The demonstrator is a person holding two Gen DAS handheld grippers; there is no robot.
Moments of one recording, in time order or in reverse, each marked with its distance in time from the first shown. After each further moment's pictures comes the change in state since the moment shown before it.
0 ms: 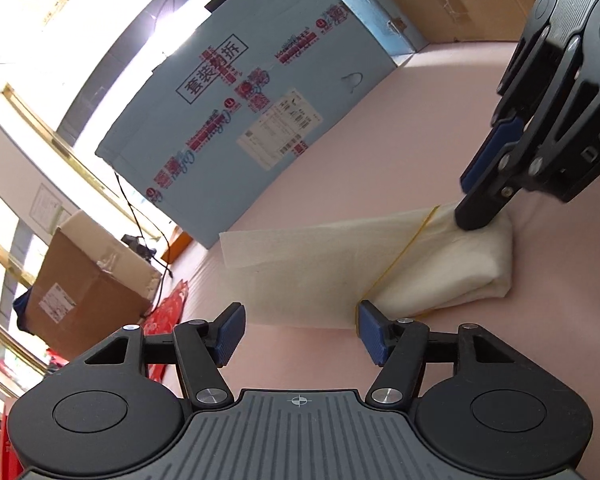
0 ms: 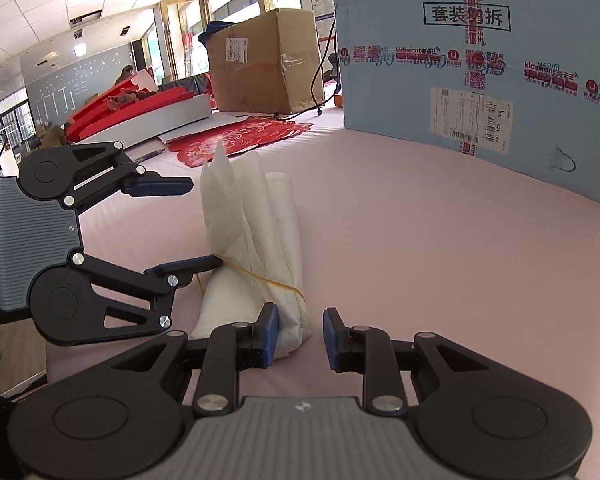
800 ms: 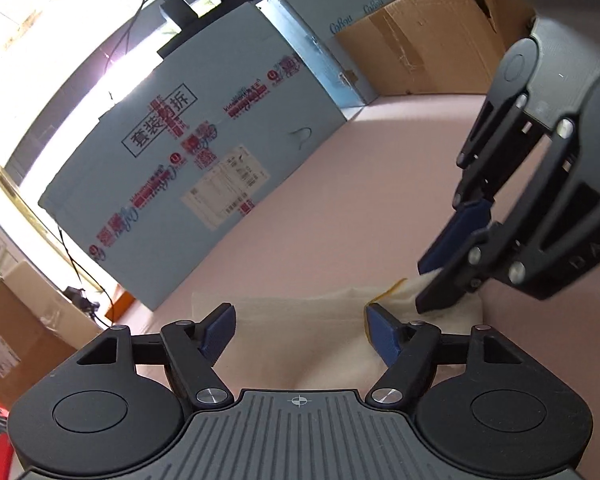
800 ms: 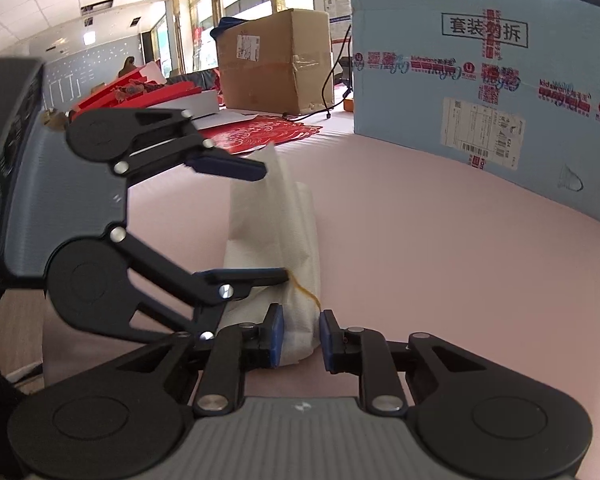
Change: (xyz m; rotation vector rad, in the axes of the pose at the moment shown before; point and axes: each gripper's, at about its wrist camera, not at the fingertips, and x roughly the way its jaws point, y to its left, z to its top) left arm 0.020 0.016 0.028 -0.086 -0.175 -0.312; right arm 0.004 0.015 0.003 -0.115 -0.011 -0.030
